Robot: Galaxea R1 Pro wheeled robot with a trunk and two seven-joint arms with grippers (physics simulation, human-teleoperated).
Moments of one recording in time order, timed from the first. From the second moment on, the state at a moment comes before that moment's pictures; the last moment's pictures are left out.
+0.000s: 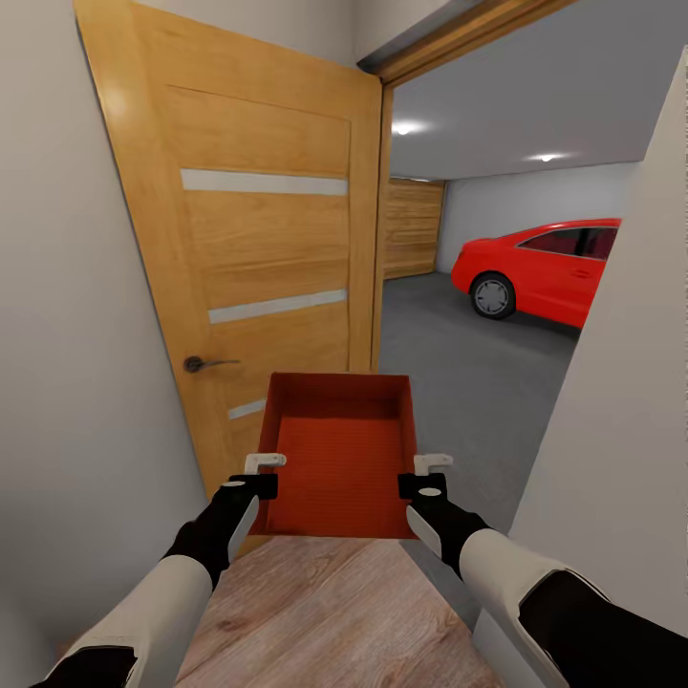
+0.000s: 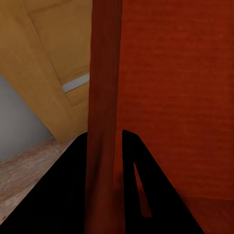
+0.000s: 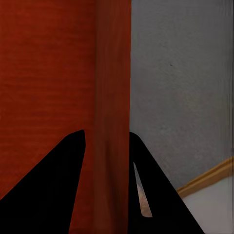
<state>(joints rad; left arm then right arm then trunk) -0.76 -0.11 0.04 -0.58 -0.05 0.35 0.14 -0.92 0.12 0.56 -0.19 -0.47 0.02 -0.36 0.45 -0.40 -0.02</state>
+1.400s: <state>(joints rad) -0.76 -0.11 0.04 -0.58 -0.05 0.35 0.13 -0.92 0.12 0.55 -0.19 -0.47 0.02 -0.36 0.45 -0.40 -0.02</state>
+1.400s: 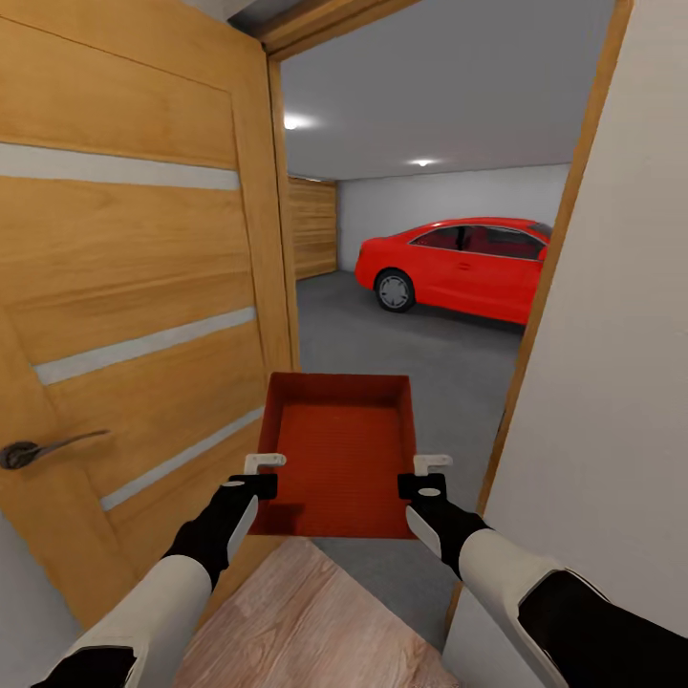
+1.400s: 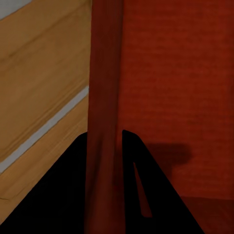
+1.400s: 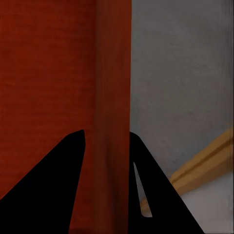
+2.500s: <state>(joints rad) -0.76 -0.11 0.04 -0.58 -0.06 0.35 0.13 -0.92 0.12 0.55 -0.18 -0.47 0.01 -0.36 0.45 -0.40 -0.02</state>
